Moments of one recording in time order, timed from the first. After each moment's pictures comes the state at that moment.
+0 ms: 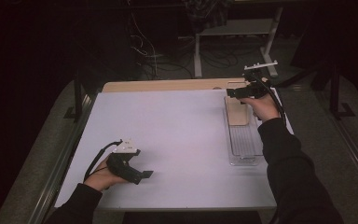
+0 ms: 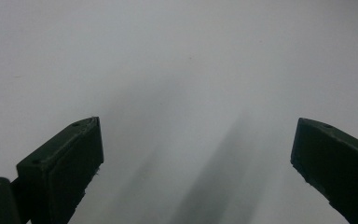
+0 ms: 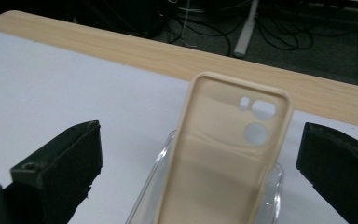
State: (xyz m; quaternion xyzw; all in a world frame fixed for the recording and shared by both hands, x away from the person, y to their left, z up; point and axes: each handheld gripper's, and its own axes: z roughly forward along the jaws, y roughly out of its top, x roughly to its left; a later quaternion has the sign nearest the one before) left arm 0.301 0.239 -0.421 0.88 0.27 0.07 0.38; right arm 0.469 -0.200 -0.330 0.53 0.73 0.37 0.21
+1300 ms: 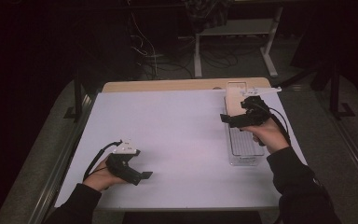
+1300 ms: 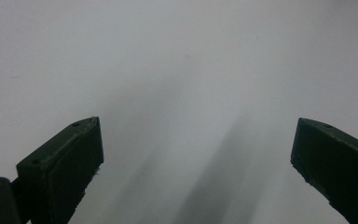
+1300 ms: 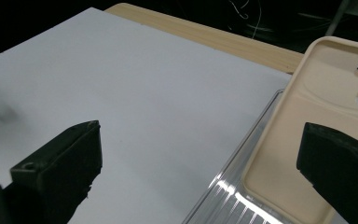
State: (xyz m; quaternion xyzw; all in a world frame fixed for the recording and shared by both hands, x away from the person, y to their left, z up) left arm 0.300 0.239 -0.422 0.88 0.27 0.07 0.38; right arm 0.384 -0.187 -0.344 0.42 0.77 0.44 0.16
